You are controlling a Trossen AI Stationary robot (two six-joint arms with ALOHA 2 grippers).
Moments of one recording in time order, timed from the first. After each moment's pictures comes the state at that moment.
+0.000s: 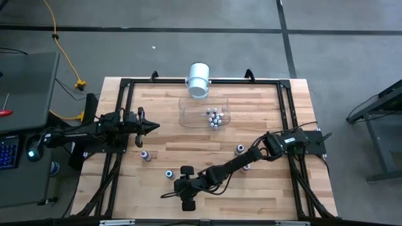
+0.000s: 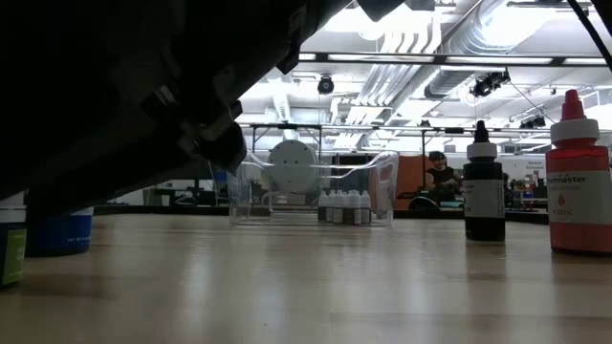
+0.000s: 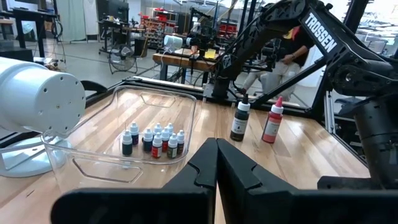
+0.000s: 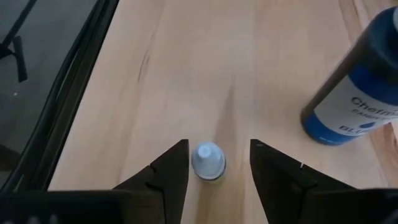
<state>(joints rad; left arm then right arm) 0.10 0.01 0.01 0.01 0.01 -0.14 0.43 2.43 1.88 -0.18 0.13 0.34</state>
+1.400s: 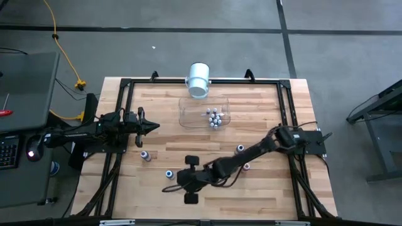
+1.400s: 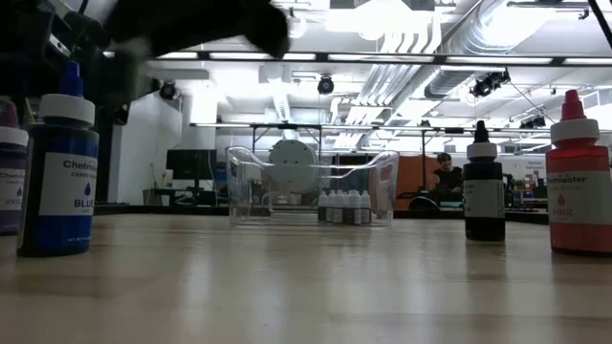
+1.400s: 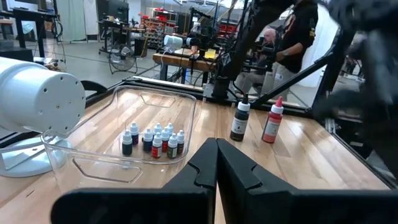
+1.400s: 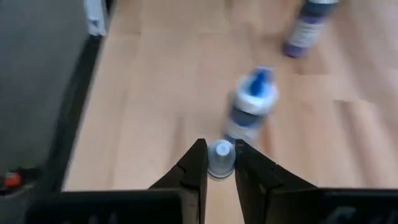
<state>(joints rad) 0.10 0.01 0.01 0.01 0.01 -0.14 0.42 2.22 1.88 -0.43 0.26 0.33</state>
